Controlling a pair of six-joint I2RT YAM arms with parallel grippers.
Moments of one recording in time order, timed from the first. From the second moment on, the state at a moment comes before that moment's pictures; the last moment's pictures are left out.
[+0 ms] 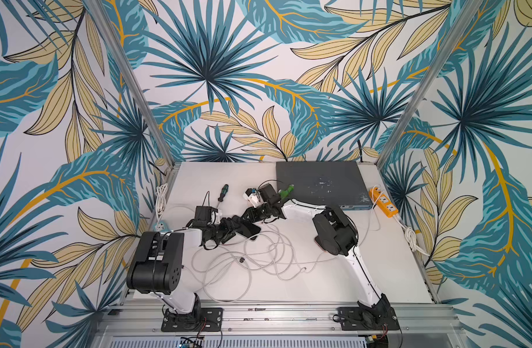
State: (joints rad) left arm -0.05 1.62 0.62 0.07 0.73 -0.82; right arm 1.30 2.42 1.79 -0.18 -0.59 0.38
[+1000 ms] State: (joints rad) left arm -0.07 1.66 0.69 0.02 0.65 -0.84; right arm 1.29 2.43 1.76 -0.12 -0.64 0.39
